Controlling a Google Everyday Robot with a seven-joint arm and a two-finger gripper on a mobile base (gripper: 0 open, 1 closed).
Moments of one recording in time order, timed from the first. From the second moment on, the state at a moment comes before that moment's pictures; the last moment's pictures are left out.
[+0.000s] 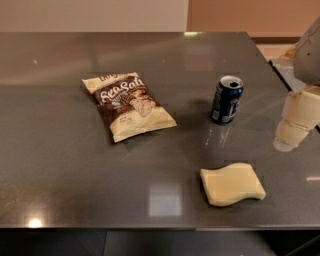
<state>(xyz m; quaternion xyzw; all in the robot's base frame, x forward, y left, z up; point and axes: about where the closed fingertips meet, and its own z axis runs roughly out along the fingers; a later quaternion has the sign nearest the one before) 0.438 -0.217 0.976 -0.60 0.78 -0.03 0.16</state>
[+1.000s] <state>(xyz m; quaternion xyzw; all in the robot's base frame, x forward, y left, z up) 0.471 -0.215 0.969 -0.59 0.79 -0.02 0.18</state>
